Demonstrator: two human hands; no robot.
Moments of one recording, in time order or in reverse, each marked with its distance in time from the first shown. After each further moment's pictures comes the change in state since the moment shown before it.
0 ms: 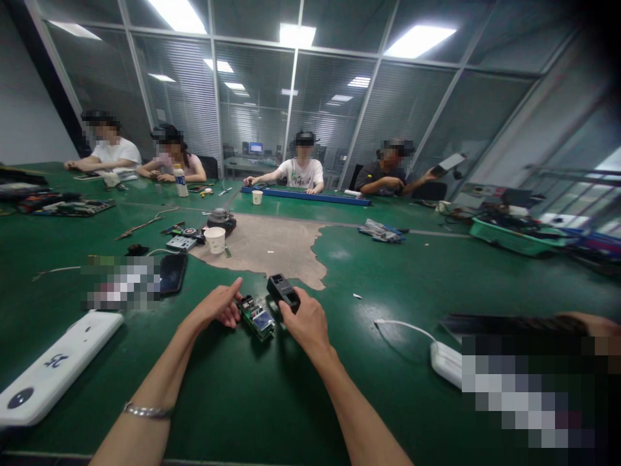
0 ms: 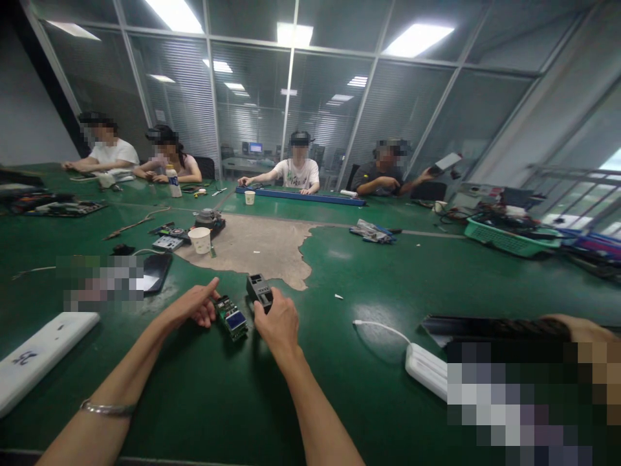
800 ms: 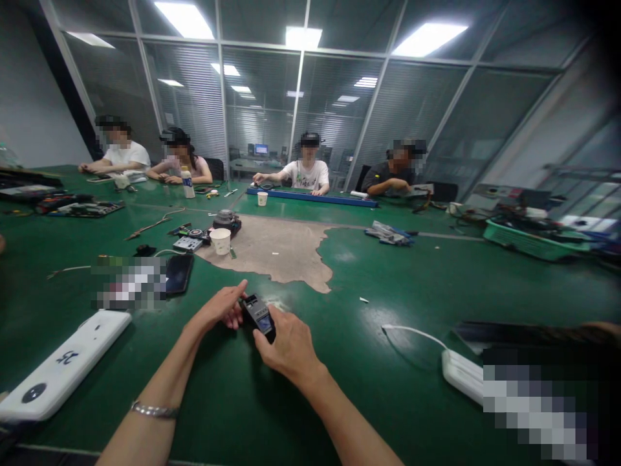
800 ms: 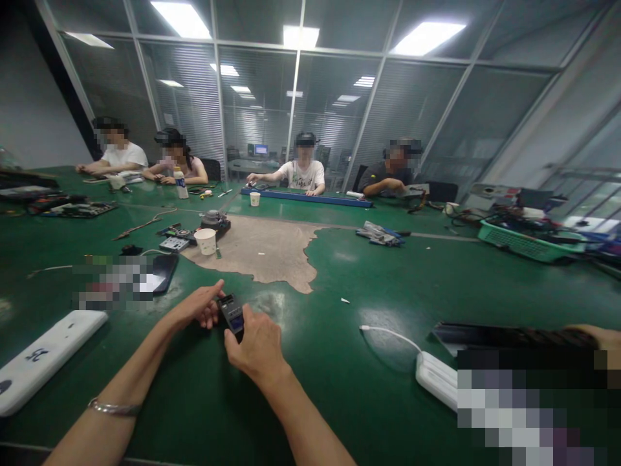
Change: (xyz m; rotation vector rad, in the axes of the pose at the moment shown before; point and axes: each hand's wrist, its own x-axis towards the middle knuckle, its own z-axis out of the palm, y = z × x) left_hand 0.002 -0.006 0.000 0.060 0.039 0.074; right_hand -0.035 -0.032 0.009 -0.047 -0.133 -0.339
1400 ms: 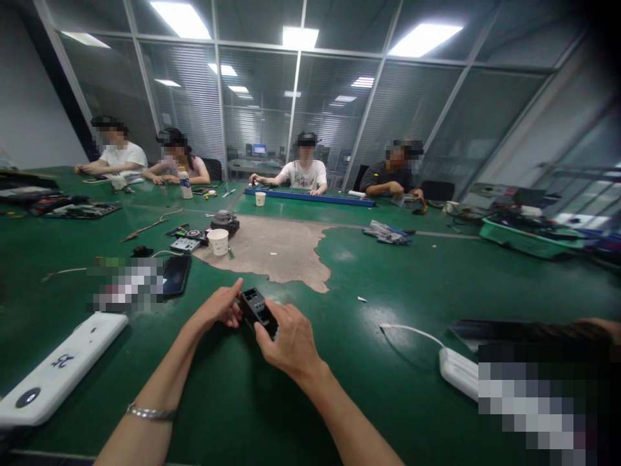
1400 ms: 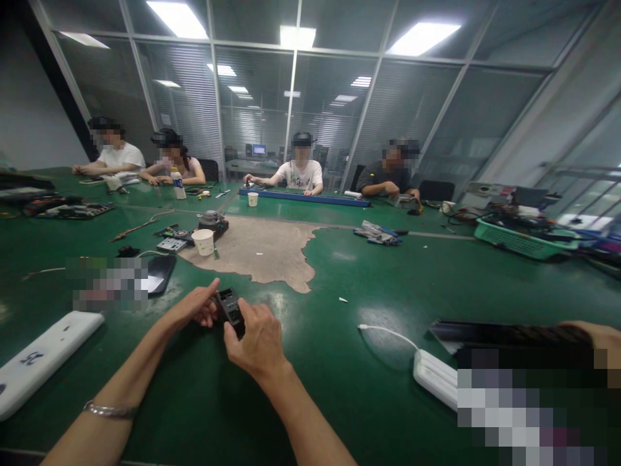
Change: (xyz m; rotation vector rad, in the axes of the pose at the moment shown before) left_hand -0.001 0.001 0.000 -0.069 0.009 -0.004; right_hand 0.004 0.003 -0.008 0.085 0.108 -0.108
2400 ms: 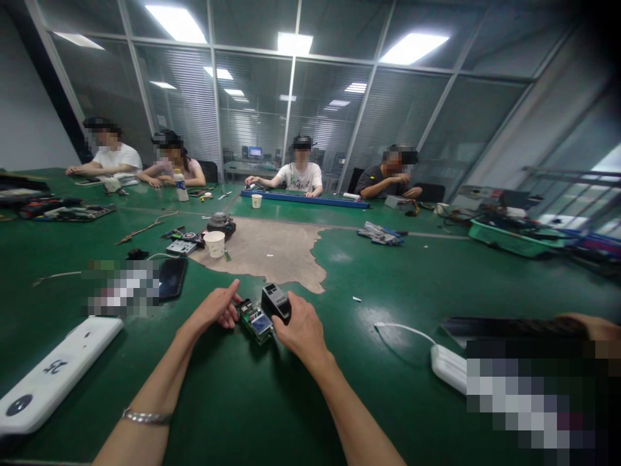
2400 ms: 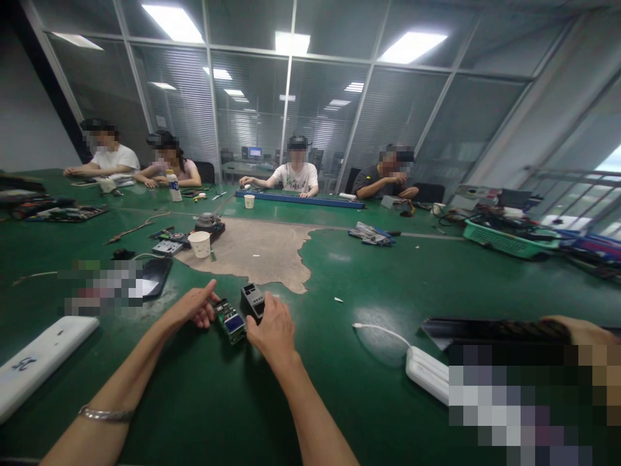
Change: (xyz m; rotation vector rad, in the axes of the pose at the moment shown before) left_hand 0.004 0.000 -0.003 0.043 0.030 -0.018; right_hand 0.007 0.036 0.003 -0.145 0.004 0.311
